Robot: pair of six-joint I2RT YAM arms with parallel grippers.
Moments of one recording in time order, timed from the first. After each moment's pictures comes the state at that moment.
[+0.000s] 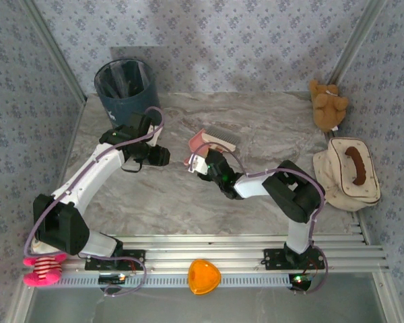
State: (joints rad) left arm -0.41 1.42 1.25 -0.92 0.17 -0.21; right arm 0.80 1.85 0.82 0.51 0.31 -0.69
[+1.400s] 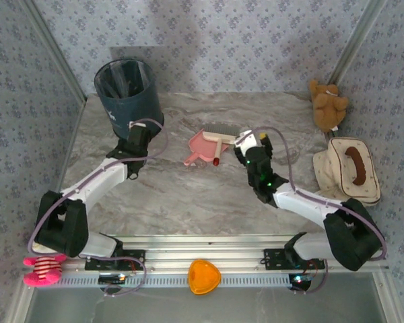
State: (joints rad) left arm -0.38 1.41 0.93 -0.34 -0.65 -0.04; right arm 0.60 1.28 0.60 0.41 0.65 -0.31
